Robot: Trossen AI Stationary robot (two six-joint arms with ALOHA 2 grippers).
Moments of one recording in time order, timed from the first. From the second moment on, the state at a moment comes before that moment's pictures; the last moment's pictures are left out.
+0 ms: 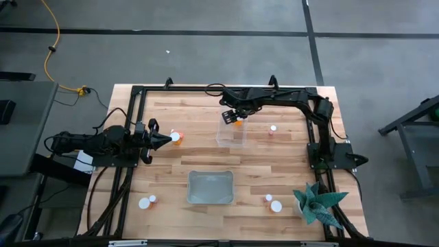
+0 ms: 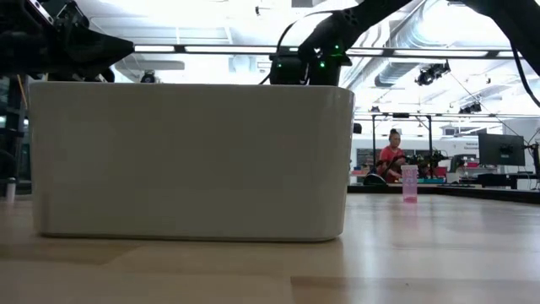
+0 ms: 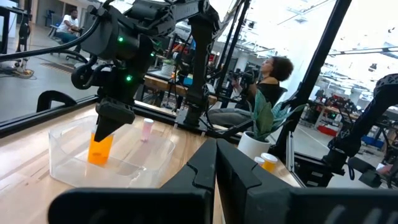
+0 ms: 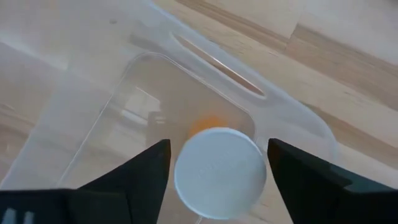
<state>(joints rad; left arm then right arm) 0.07 0.01 0.01 0.10 -0.09 -0.29 -0.37 2.01 1.57 -0.90 0.16 0.72</state>
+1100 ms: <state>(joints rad) 0.07 0.01 0.01 0.21 -0.10 -0.39 -0.01 0.98 0.68 -0.03 0.15 0.55</state>
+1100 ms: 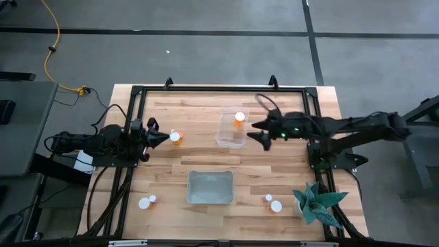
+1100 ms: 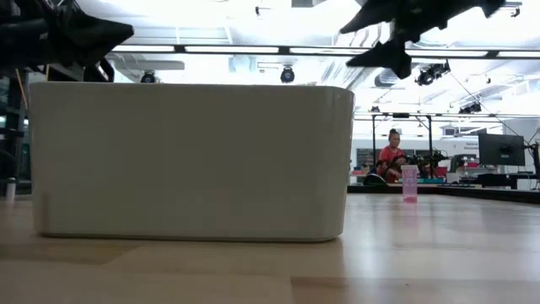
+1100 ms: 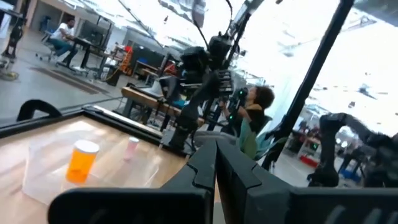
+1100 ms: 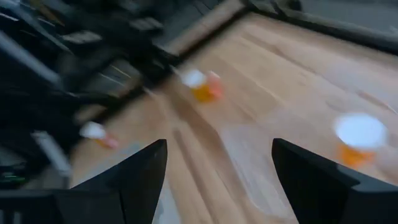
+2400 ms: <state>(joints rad) 0.12 0.91 0.72 -0.78 -0.35 -0.44 0.03 0.91 0.58 0.13 0.16 0.49</state>
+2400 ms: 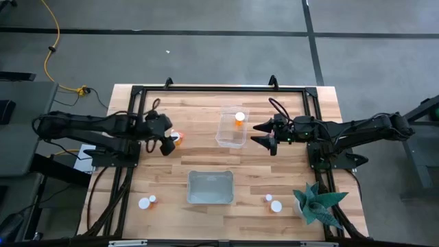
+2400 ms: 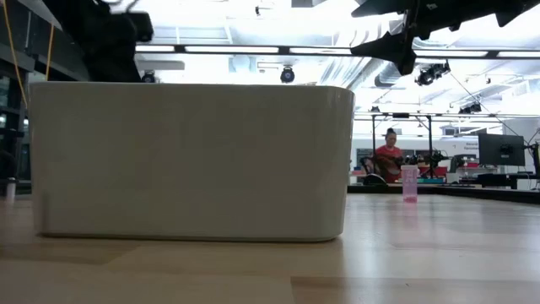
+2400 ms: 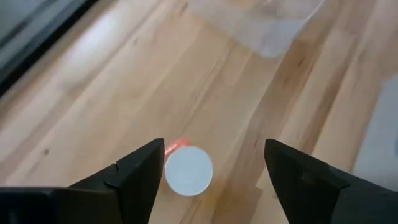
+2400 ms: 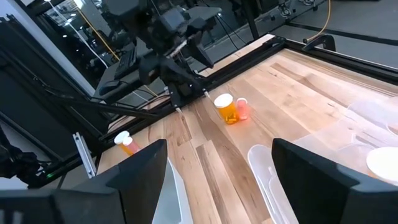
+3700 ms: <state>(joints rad) 0.44 1.26 0.72 -0.78 -0.04 -0.49 0.03 0.91 0.58 0.09 0.16 0.49</state>
